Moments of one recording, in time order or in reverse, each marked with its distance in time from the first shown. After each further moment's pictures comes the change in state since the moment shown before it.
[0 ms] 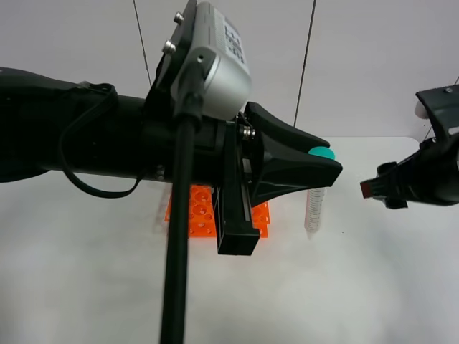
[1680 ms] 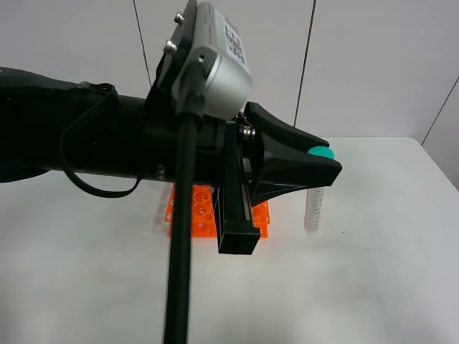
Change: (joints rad) left arm 0.000 0.000 0.000 0.000 -0.005 -0.001; right arm -0.509 -0.234 -0.228 0.478 0.477 -0.542
